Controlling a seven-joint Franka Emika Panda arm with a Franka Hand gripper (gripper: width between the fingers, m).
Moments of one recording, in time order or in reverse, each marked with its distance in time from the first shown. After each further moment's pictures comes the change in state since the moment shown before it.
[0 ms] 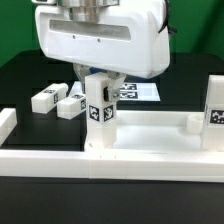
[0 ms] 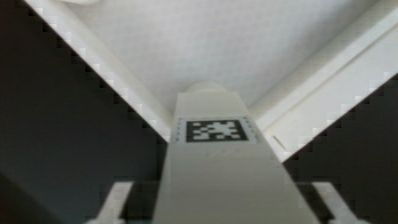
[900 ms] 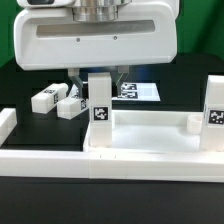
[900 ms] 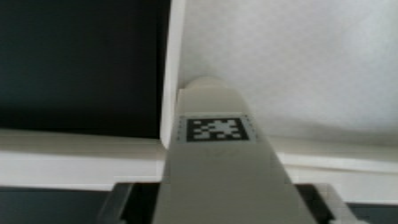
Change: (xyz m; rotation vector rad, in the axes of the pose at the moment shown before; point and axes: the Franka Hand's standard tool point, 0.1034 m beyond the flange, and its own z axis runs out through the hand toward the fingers) arm 0.000 0.002 0.000 -0.015 -0.003 -0.671
